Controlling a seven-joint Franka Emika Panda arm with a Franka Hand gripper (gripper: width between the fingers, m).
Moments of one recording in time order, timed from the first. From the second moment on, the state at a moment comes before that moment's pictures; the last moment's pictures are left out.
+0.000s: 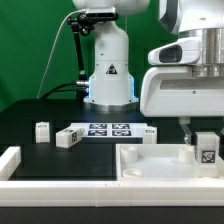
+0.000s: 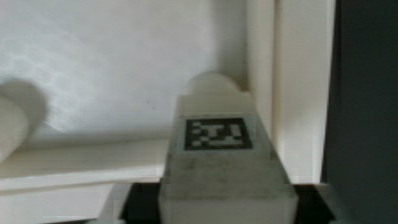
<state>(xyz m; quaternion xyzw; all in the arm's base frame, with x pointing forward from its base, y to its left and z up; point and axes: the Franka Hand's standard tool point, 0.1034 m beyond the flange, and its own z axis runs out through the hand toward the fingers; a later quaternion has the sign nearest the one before) 0.623 0.115 0.077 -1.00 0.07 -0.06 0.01</state>
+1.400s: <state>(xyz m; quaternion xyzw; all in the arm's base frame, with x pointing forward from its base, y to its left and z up) 0.618 0.086 0.076 -0.92 0.38 -0.09 0.00</state>
